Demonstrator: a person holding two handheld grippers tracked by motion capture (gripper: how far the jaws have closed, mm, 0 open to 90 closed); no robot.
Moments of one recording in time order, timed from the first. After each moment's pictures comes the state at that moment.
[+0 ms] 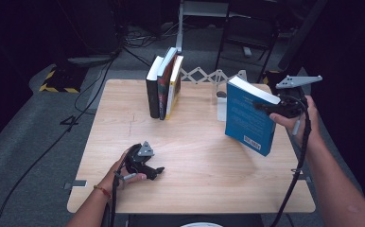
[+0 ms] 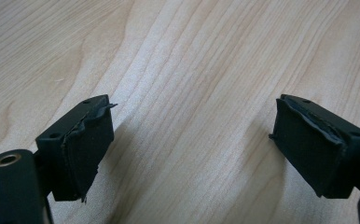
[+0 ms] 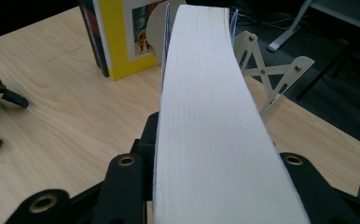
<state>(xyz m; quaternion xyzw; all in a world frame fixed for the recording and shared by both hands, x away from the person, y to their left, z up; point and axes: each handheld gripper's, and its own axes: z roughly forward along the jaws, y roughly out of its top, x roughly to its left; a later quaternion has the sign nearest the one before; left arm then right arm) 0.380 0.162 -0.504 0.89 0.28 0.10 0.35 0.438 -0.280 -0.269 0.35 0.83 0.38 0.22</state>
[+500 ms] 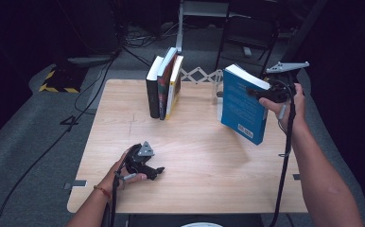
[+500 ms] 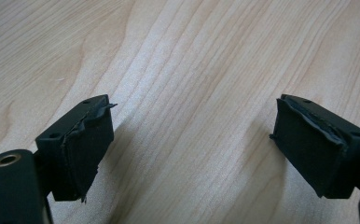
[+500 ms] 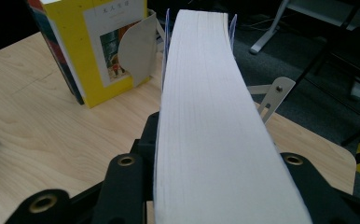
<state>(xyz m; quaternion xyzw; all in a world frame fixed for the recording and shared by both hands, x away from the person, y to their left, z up) 0.379 0.161 -0.504 0.88 0.29 0.10 0.35 0.479 -0.260 -0.264 0.38 0.80 0.39 0.24</state>
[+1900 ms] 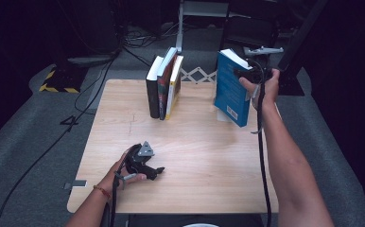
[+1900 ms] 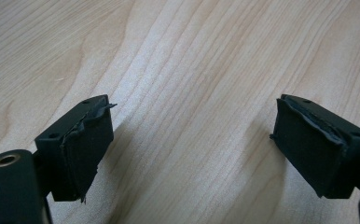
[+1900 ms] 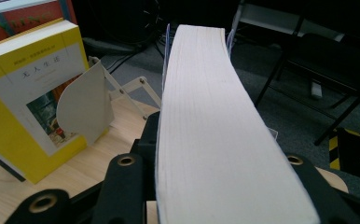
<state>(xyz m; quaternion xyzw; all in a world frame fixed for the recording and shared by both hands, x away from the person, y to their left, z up) 0.379 0.161 -0.504 0.88 0.29 0.10 0.35 0.552 -0.219 -0.277 0.45 0.74 0.40 0.30</state>
